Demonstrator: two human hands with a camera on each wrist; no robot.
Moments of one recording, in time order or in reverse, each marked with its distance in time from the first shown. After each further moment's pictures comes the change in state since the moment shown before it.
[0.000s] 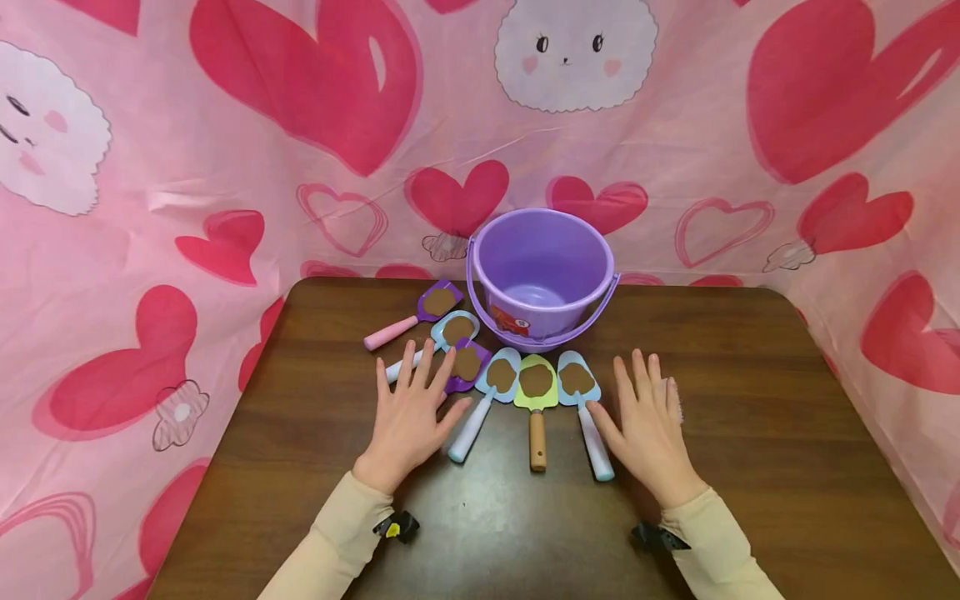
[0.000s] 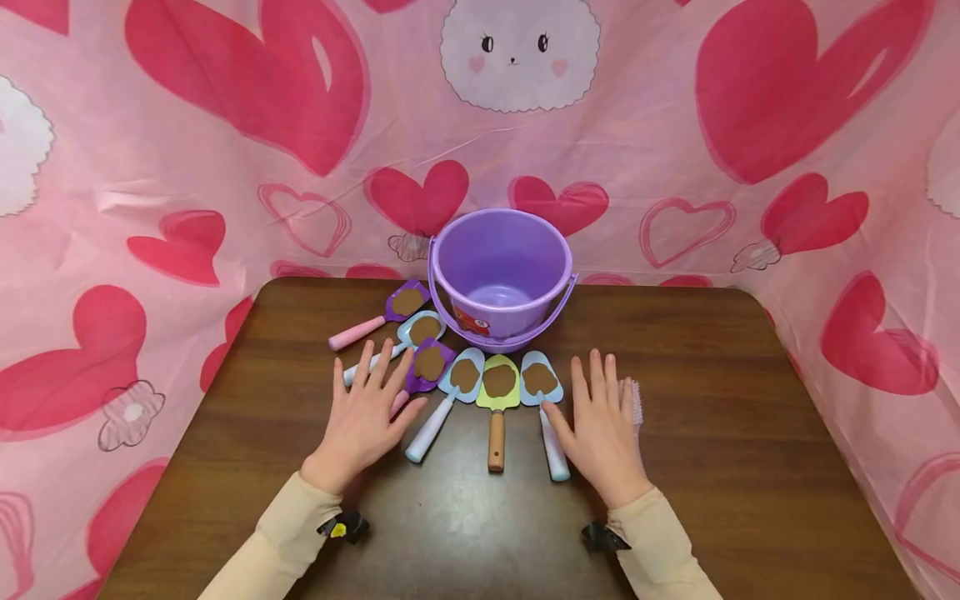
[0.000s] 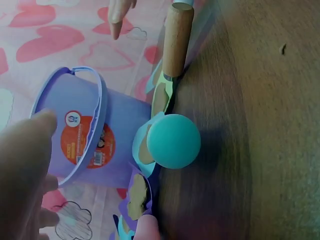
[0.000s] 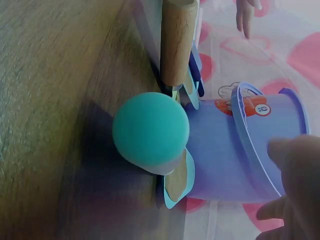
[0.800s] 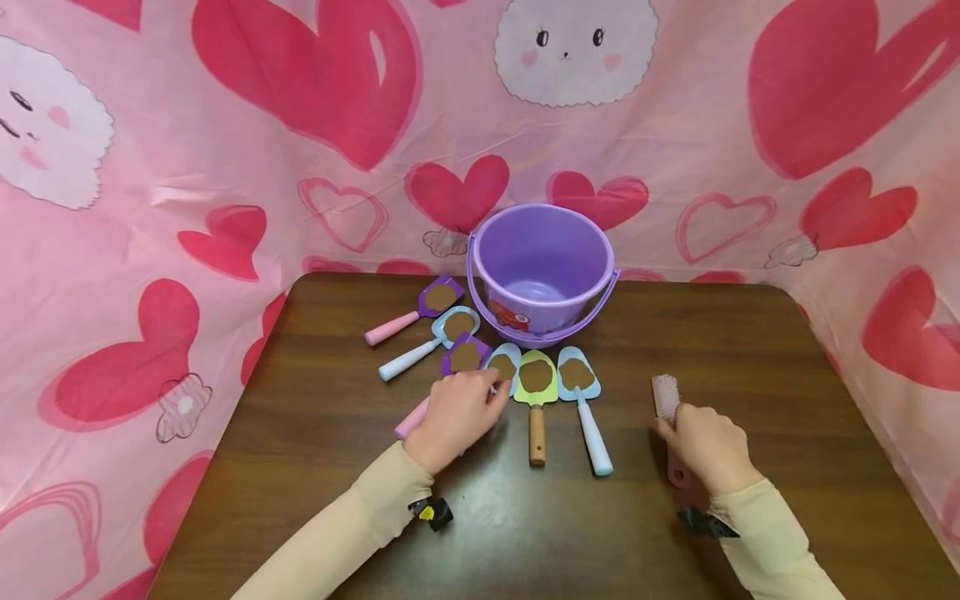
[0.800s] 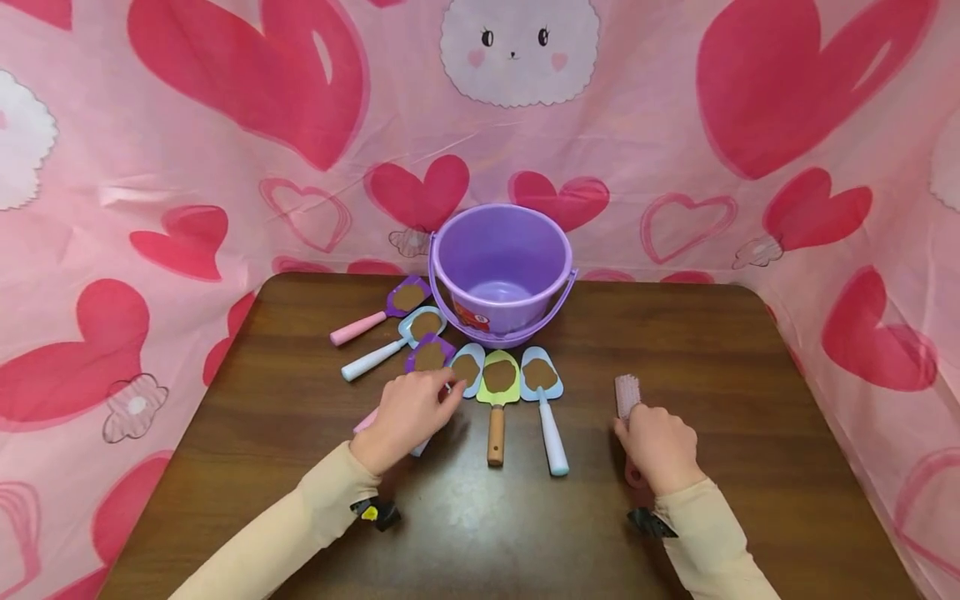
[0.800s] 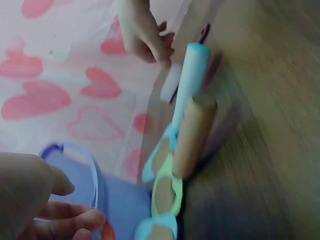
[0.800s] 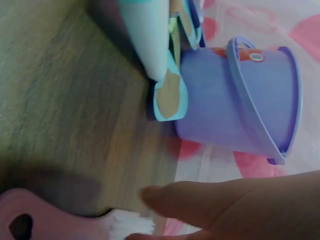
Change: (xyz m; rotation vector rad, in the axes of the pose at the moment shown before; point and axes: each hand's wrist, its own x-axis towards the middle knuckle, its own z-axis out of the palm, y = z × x) left_hand 0.029 0.067 -0.004 -0.171 0.086 0.103; right_hand -0.008 0.045 -0.055 -0.118 -0.455 0.301
